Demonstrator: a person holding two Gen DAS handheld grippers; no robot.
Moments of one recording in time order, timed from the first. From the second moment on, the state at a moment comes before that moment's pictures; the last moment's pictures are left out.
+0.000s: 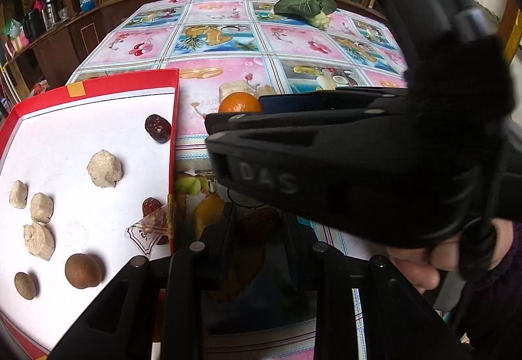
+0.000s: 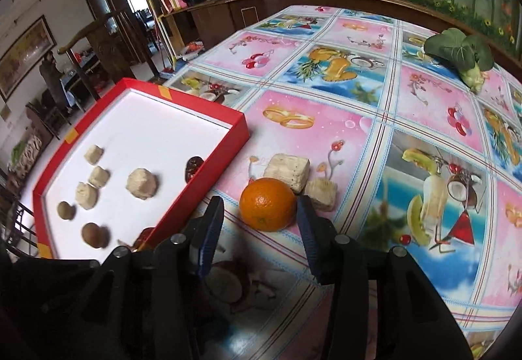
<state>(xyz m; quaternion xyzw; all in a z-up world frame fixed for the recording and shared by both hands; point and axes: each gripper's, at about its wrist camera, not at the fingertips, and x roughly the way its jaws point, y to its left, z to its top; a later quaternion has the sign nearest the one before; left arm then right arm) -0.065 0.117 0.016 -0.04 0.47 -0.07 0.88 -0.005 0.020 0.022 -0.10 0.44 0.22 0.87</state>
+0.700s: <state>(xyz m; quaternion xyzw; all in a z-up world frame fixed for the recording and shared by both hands) -0.063 0.117 0.016 -0.03 0.47 -0.06 0.88 -0.041 -0.049 0.028 -0.09 0.46 0.24 0.85</state>
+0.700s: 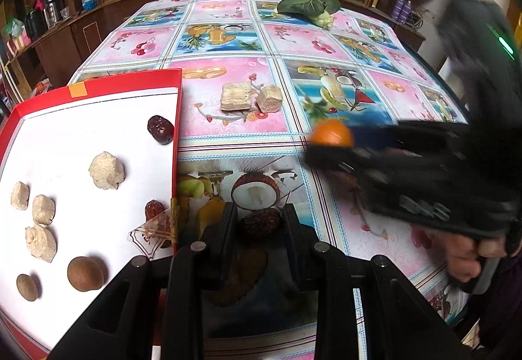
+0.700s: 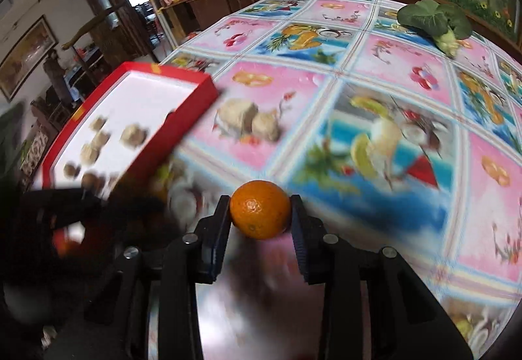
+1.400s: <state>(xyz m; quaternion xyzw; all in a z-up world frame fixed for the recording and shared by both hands) -0.072 0.113 0.016 0.00 0.46 -0.08 0.88 -0.052 -0.063 0.028 -0.09 0.44 0.23 0.86</state>
